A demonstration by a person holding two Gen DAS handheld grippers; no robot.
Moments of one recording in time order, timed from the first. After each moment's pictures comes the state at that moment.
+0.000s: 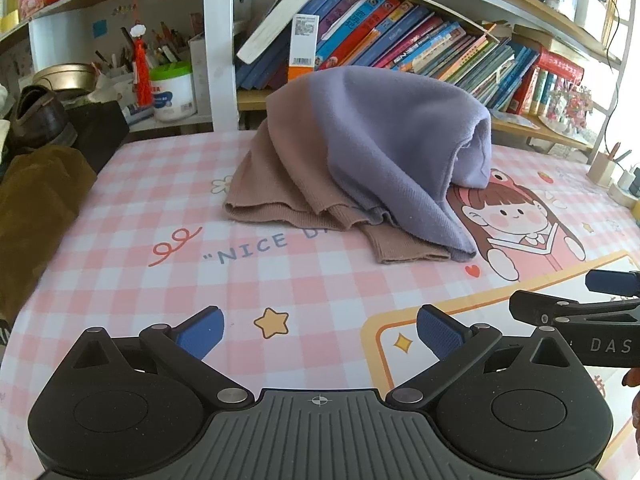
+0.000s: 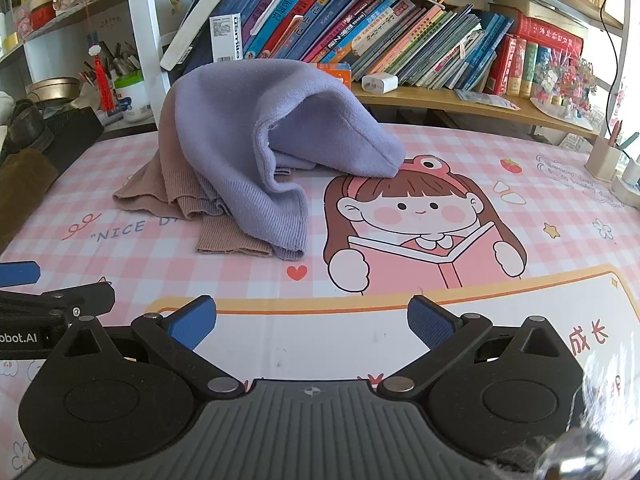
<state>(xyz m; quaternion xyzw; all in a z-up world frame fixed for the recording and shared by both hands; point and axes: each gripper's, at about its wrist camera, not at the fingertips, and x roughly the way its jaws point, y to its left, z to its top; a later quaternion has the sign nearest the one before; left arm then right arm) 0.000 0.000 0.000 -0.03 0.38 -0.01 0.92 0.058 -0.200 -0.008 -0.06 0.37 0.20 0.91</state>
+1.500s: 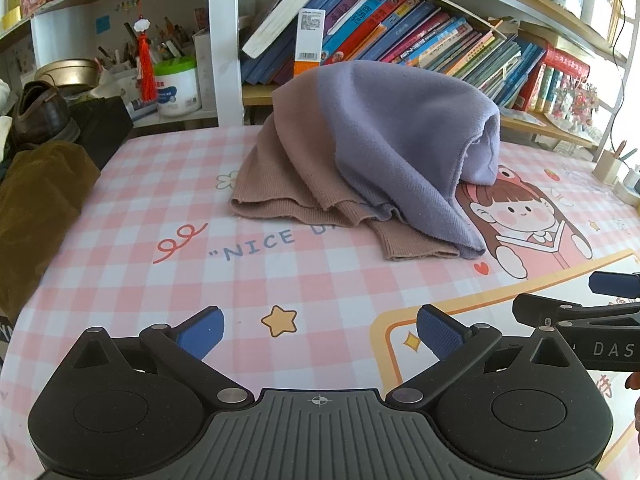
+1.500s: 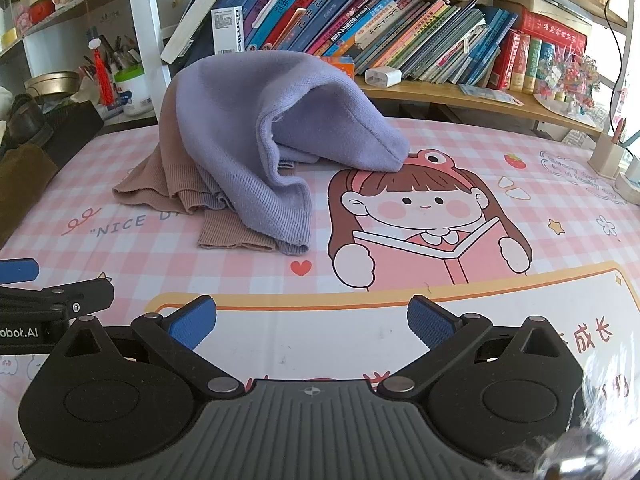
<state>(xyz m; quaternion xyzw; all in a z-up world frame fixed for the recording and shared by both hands) 0.002 0.002 -0.003 -0.06 0.38 0.09 0.92 0.060 -0.196 -0.013 -0.06 0.38 0.20 0.90</state>
